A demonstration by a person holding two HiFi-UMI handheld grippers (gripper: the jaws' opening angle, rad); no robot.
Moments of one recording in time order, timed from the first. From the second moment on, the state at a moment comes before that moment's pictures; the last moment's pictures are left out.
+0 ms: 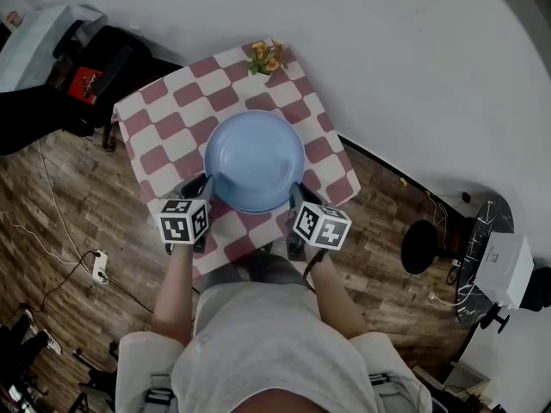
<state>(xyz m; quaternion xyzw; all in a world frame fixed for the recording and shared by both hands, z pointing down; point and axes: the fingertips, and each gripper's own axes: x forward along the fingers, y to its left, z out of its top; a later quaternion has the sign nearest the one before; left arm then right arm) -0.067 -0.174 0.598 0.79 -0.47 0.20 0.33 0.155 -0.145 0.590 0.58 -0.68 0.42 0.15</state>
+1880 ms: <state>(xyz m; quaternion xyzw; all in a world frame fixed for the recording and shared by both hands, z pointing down) -0.079 -0.154 0.591 0.76 -0.54 0.19 0.30 0.156 -0.139 0.625 0.53 -0.71 0.39 0.25</state>
